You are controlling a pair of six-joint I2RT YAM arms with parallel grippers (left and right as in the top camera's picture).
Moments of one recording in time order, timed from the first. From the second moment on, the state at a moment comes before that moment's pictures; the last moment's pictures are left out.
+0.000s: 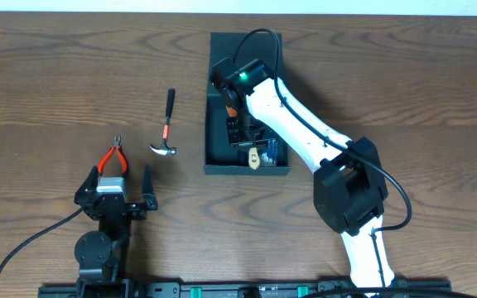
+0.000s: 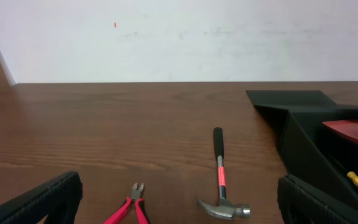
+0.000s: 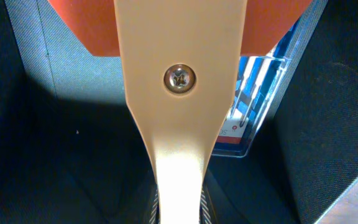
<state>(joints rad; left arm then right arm) 0.00 0.01 0.02 -0.10 0.00 0.02 0.64 2.22 1.95 -1.40 -0.01 0.55</state>
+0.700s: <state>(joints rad) 0.00 0.01 0.02 -0.10 0.00 0.02 0.60 2.22 1.94 -1.41 -0.05 0.33</state>
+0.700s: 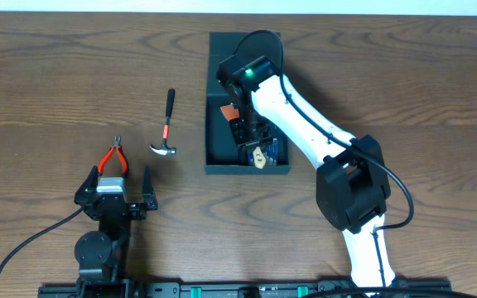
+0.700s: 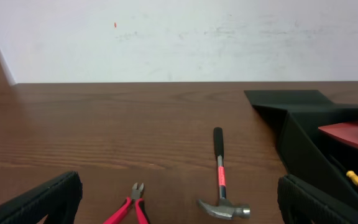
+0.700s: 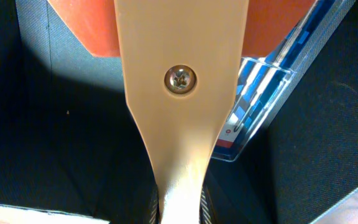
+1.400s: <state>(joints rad) 0.00 0.01 0.02 -0.10 0.00 0.02 0.59 2.22 1.94 -1.40 -0.05 0.08</state>
